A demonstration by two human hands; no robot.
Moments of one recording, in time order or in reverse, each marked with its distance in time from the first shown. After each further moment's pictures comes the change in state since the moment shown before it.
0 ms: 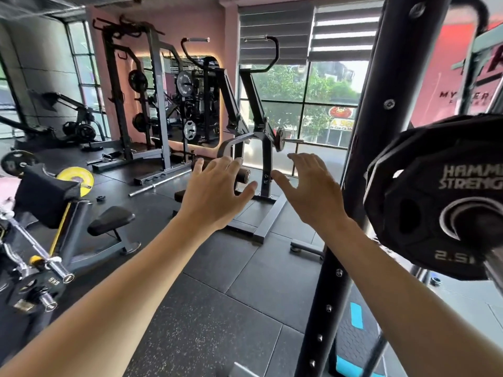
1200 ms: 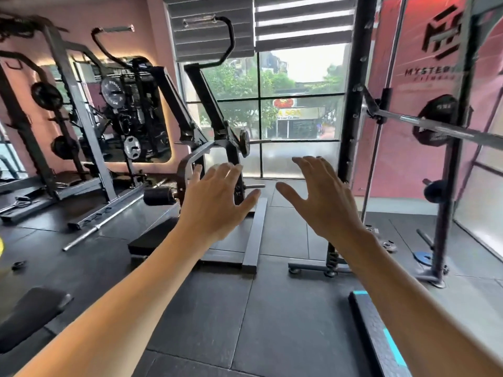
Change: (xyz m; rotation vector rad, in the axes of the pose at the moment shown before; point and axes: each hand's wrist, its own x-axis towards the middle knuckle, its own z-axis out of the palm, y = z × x) left_hand 0.373 -0.196 0.255 -0.038 -0.017 0.248; right_hand 0.307 0.084 0.283 -0.136 0.104 0.145
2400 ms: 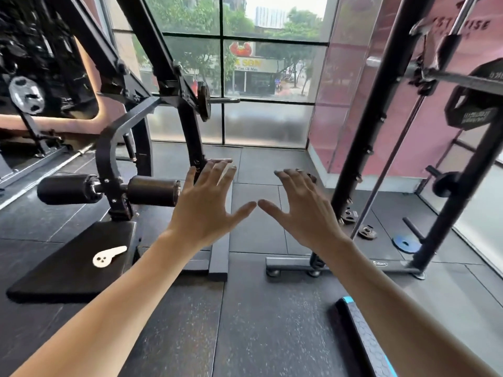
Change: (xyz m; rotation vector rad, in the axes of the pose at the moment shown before) left_hand 0.353 -0.166 0.416 -0.187 -0.110 0.141; right_hand 0.281 0.170 0.417 -0.154 -0.281 0.131
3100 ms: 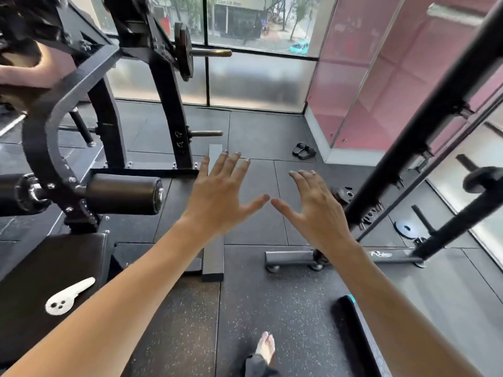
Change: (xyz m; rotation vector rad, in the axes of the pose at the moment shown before) left_hand 0.235 -0.136 0.189 -0.120 -0.172 0.058; right_hand 0.227 0.064 0.176 -0.010 -0.164 0.185
